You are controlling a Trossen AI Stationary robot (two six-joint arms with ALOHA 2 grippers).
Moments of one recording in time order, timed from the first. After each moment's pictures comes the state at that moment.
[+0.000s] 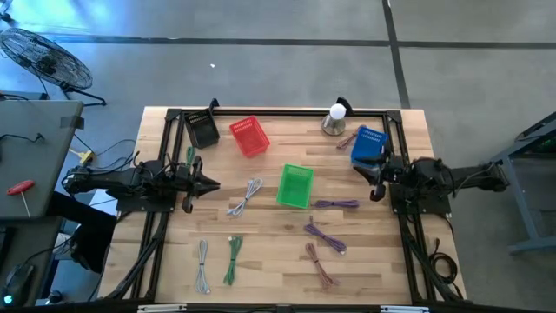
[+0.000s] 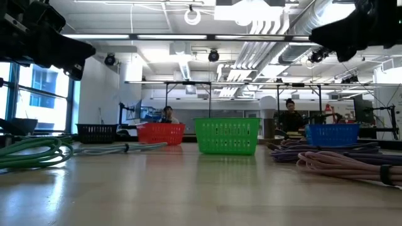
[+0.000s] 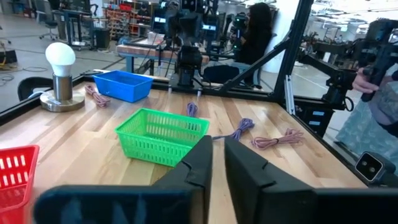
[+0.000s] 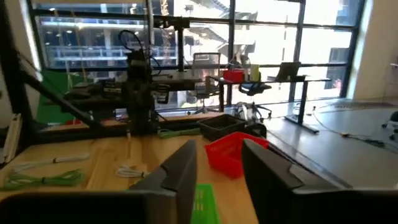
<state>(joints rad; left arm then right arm) -0.06 0.01 0.01 0.00 -0.01 -0.14 0.10 0.15 0.16 0.08 0.36 -0.03</state>
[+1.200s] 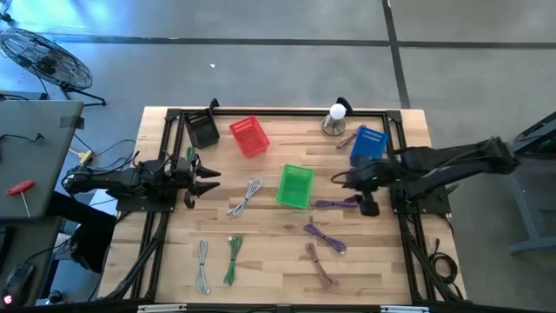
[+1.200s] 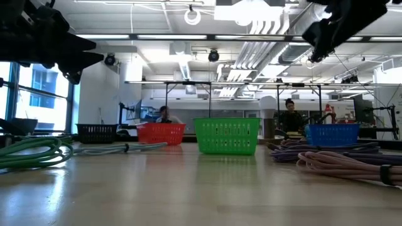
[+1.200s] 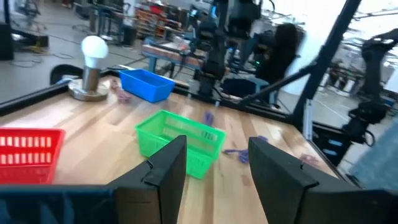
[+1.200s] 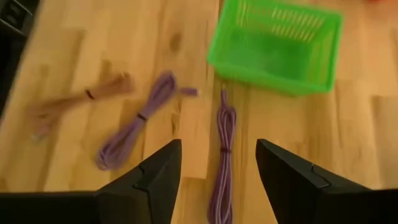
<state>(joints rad) -0.06 0.01 0.01 0.03 -0.12 -0.26 0.11 1.02 0.87 -0.81 -0.04 0.07</state>
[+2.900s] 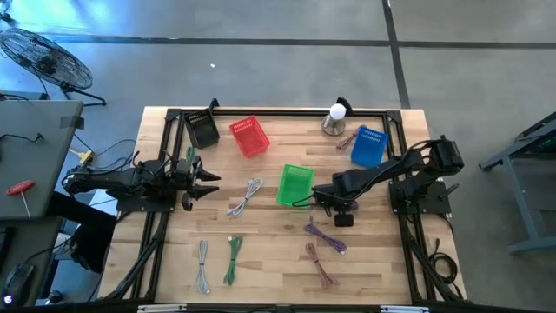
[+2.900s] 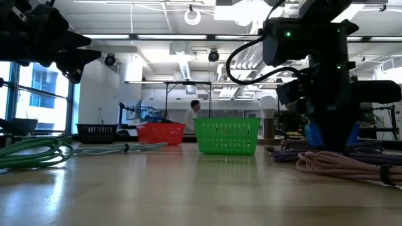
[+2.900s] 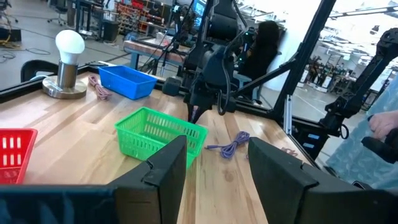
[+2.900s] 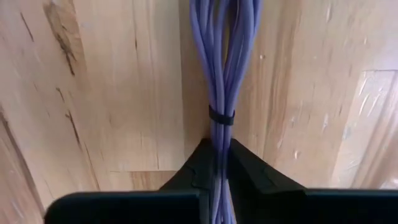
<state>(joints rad) -0.06 0.01 0.01 0.03 -0.04 -0.28 0.10 1.68 0.87 -0.76 0.03 0.13</state>
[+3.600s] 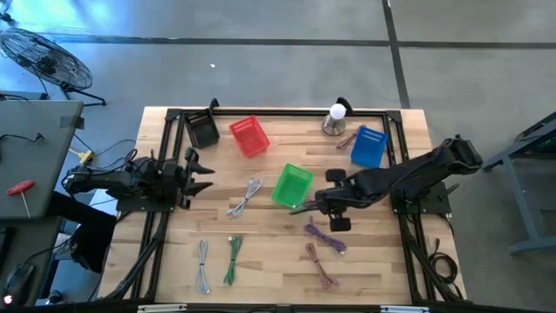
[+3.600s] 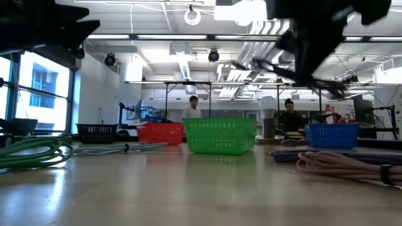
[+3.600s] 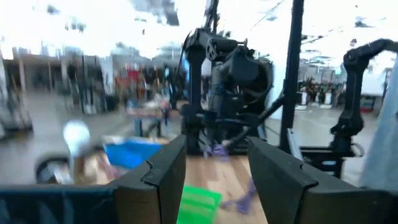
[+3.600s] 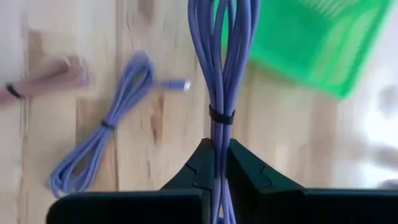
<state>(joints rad) -0.06 0.01 0.01 0.28 -0.02 0.02 0.28 1.50 1.17 -0.92 0.20 0.19</state>
